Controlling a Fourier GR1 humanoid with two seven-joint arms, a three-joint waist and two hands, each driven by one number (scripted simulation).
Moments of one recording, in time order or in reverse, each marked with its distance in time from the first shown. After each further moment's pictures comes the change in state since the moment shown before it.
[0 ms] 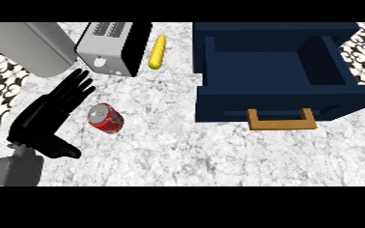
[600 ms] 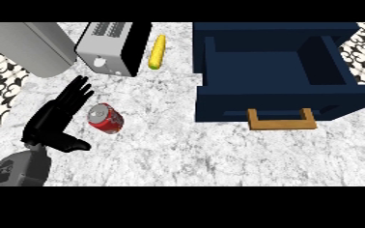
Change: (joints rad) left arm -0.045 -0.001 0.033 0.287 -0.189 -0.013 -0.271; right arm -0.020 -0.009 -0.089 0.023 -0.060 0.066 0.036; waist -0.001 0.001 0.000
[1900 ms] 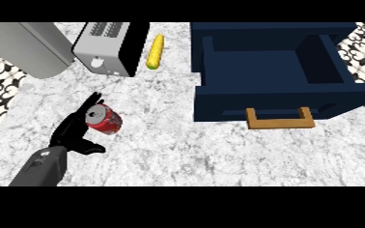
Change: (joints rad) left arm -0.267 0.034 0.006 0.844 -0.258 -0.040 -0.532; right arm -0.020 0.051 -0.069 -0.058 -0.042 0.063 0.070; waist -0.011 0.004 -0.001
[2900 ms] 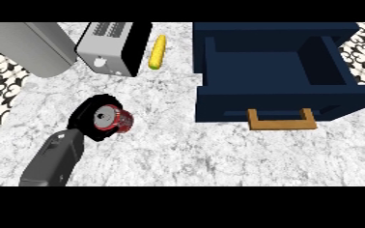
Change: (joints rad) left arm -0.097 -0.065 0.012 -0.028 0.074 -0.143 0.104; right arm 0.016 0.022 -0.016 -0.013 -0.026 0.013 0.026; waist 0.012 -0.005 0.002
